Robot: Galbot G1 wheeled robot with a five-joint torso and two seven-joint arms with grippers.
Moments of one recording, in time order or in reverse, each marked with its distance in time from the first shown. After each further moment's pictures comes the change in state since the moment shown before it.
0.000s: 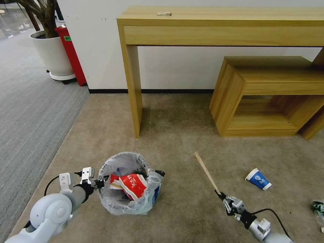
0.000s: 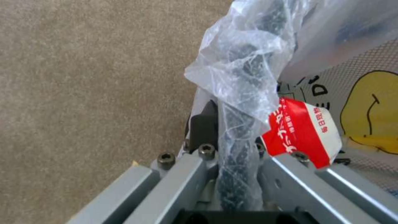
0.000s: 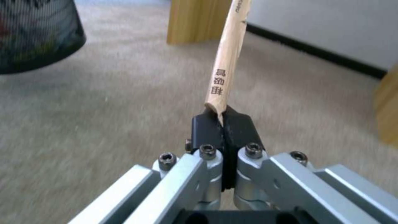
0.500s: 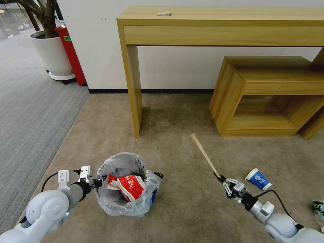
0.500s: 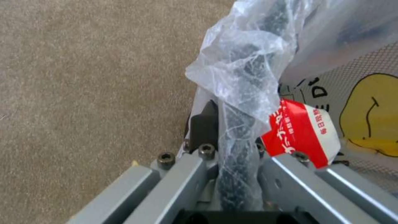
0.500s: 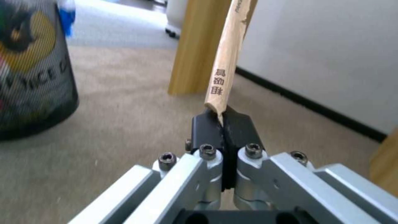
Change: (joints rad) left arm -0.023 0.067 0.032 0.015 -0.030 0.004 -0.013; right arm 0.077 -0.105 -0.009 0.174 0.027 -0.017 0.004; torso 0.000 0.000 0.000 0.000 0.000
